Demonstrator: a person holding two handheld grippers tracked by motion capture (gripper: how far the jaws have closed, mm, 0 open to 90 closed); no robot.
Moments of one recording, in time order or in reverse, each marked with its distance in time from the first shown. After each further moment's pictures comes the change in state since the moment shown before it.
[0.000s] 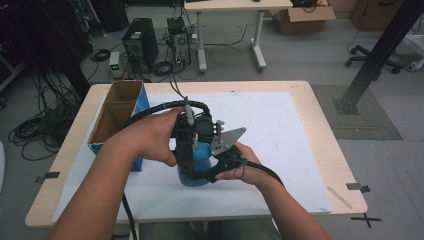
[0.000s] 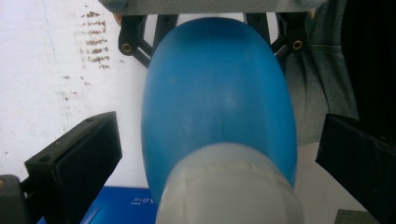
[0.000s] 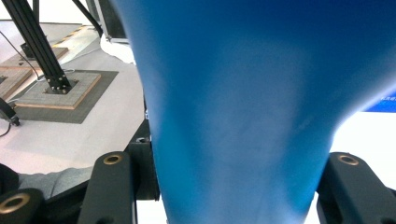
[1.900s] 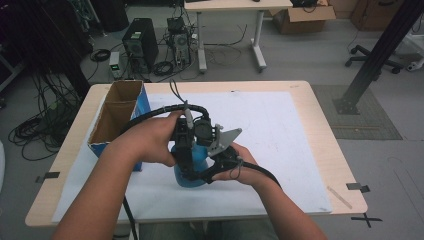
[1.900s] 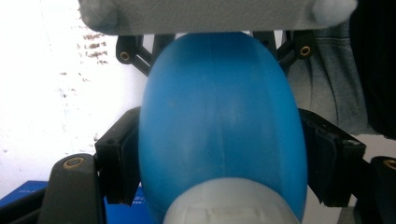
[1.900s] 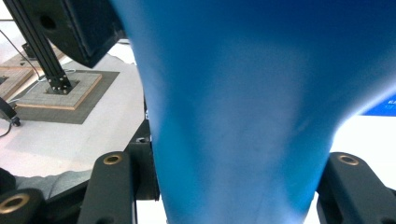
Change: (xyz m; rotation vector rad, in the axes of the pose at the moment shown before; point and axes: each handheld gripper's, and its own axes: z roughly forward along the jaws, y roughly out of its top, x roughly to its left) left arm -0.001 -0.002 0.008 0.017 0.010 0.012; right arm 0.000 0.001 0.009 -0.004 0.007 -0.002
